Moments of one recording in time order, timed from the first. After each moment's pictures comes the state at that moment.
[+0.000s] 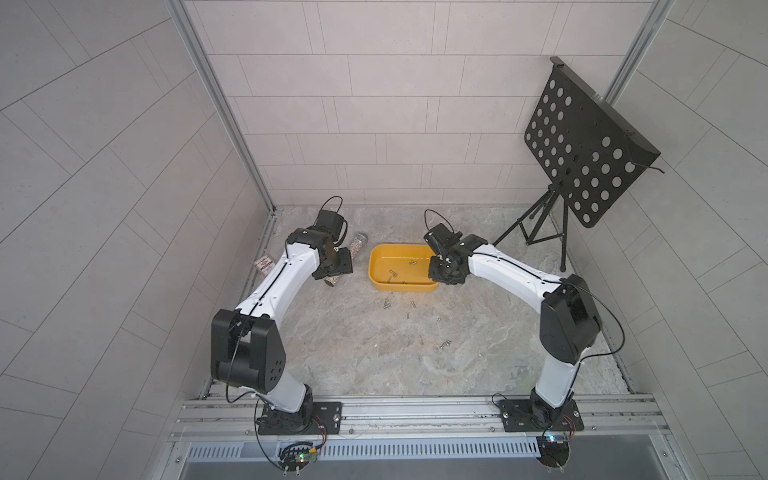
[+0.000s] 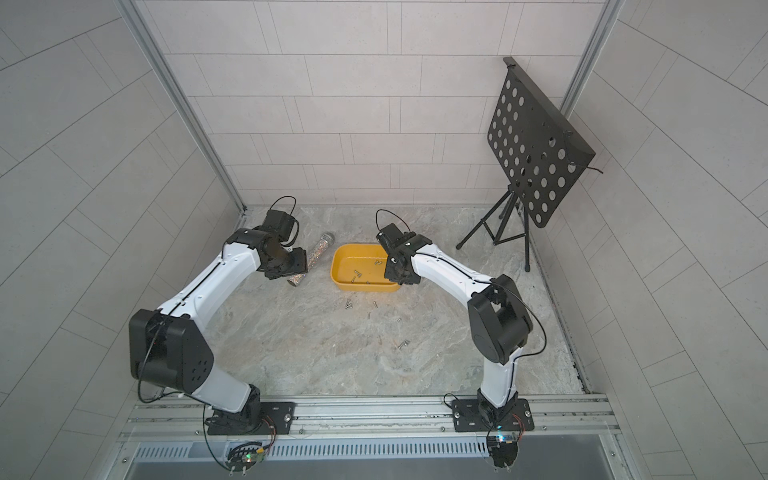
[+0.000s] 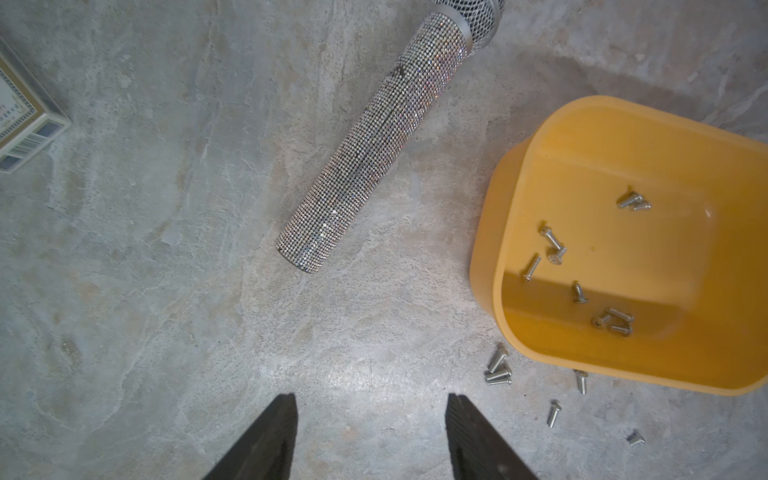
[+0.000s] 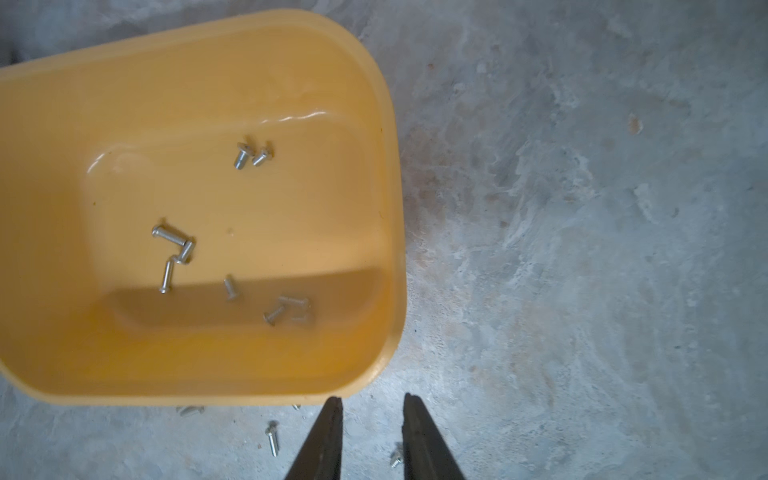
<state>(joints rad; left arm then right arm) -0.22 1.57 1.35 -0.99 -0.03 -0.39 0.58 1.75 1.41 -0.82 0.16 0.77</state>
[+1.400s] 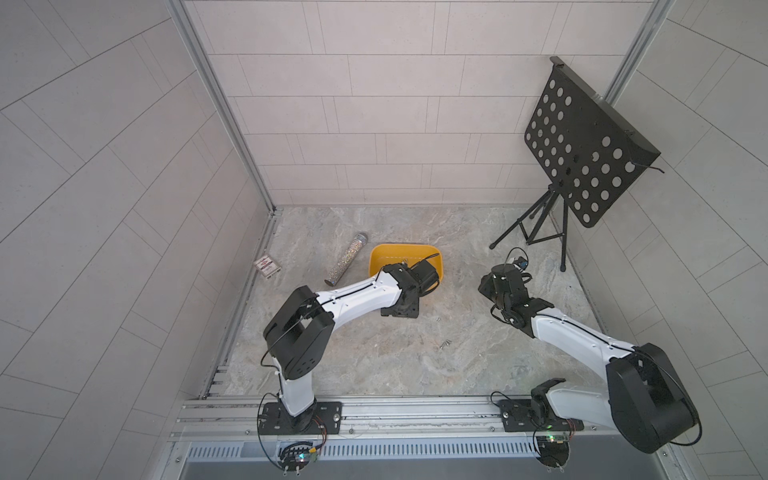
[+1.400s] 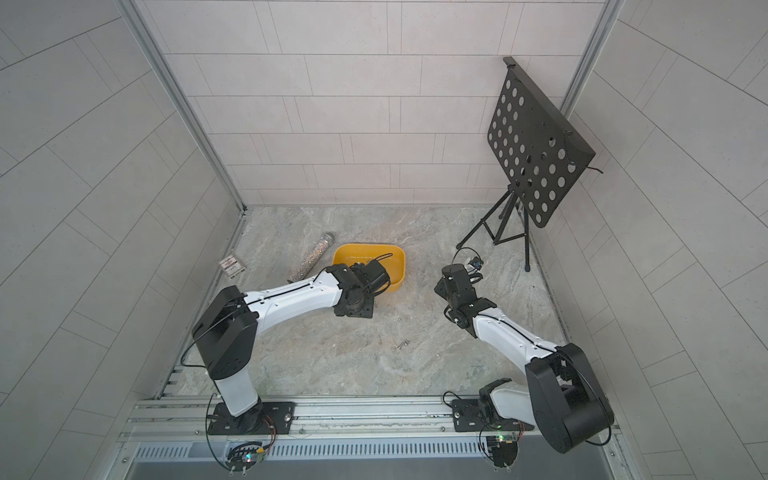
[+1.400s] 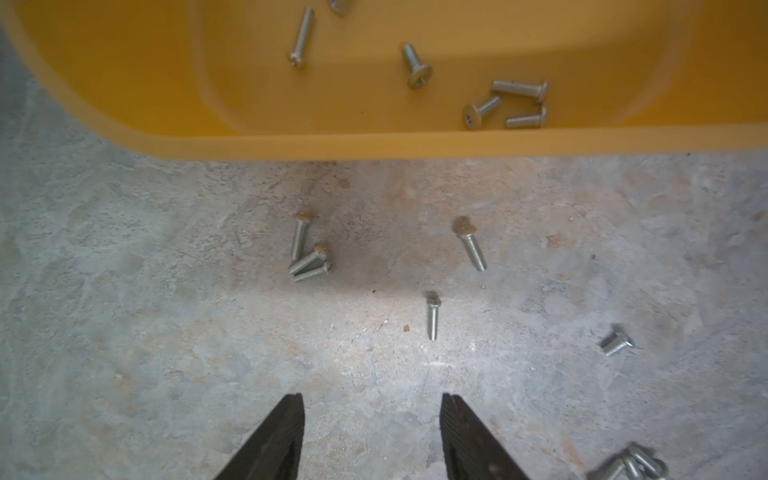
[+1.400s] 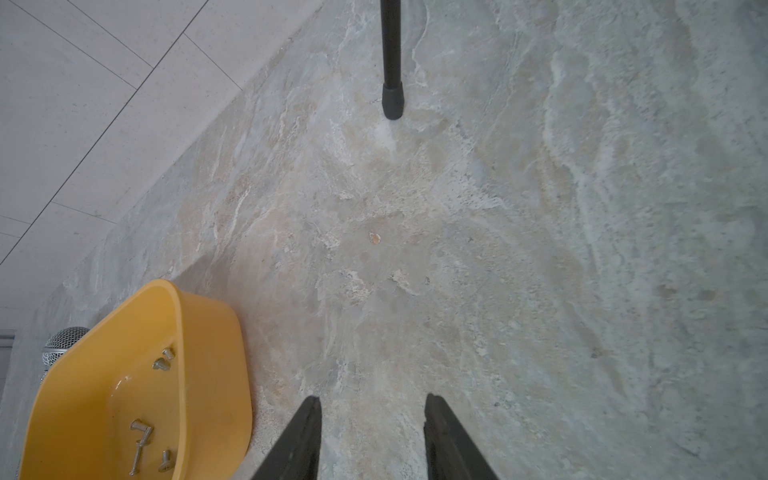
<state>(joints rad) -0.87 1.83 1.33 -0.93 -0.22 -0.80 0.31 1.24 0.58 -0.04 0.28 0.90</state>
